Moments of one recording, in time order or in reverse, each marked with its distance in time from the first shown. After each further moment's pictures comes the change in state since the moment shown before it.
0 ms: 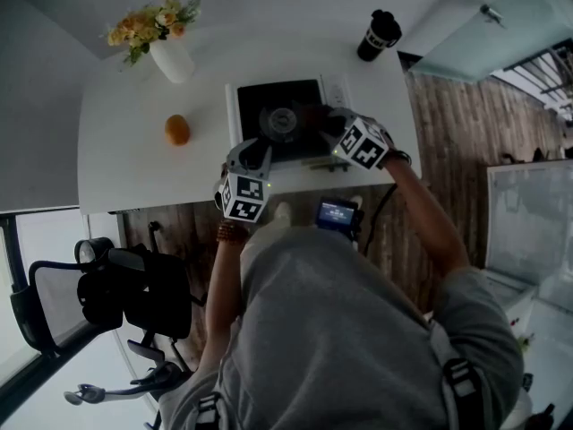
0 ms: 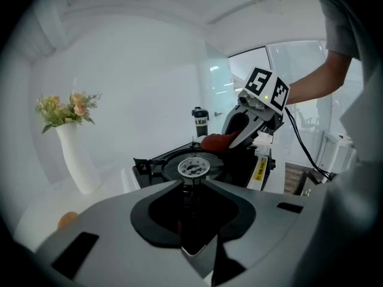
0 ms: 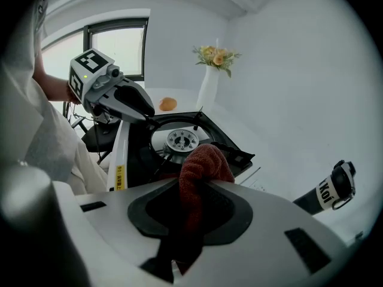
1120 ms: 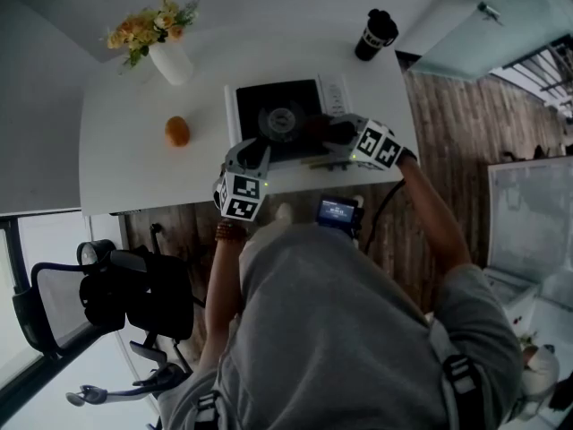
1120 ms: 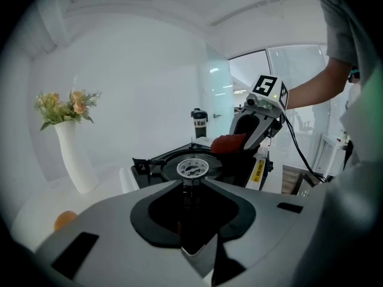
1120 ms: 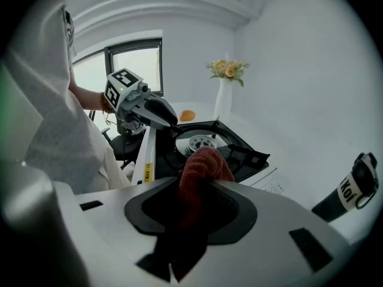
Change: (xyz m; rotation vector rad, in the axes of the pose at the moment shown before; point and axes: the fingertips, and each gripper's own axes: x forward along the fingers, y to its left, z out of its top) left arm -0.001 0.000 -0.001 -0.019 -0.009 -0.024; right arm -0.021 0.024 -0.009 -0.015 -0.140 0.202
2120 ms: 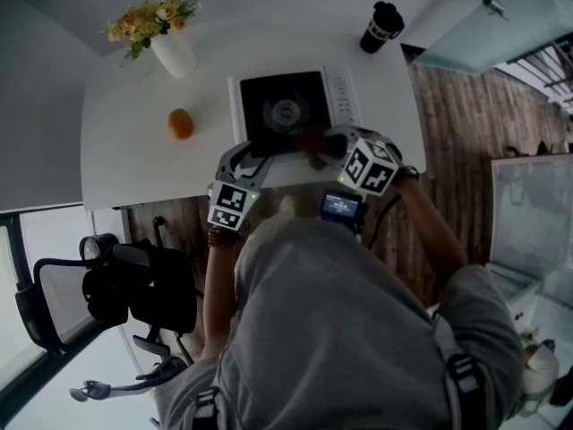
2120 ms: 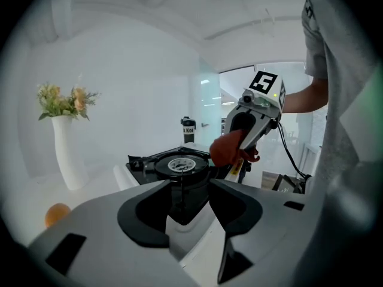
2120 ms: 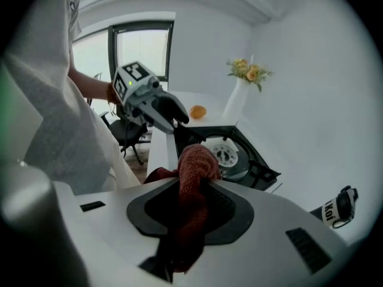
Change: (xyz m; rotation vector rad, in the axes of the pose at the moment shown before) left arm -0.033 -0.010 -0.008 -0.006 -0.122 -0.132; right arm -0.005 0.053 0.034 -0.125 0.135 -0.070
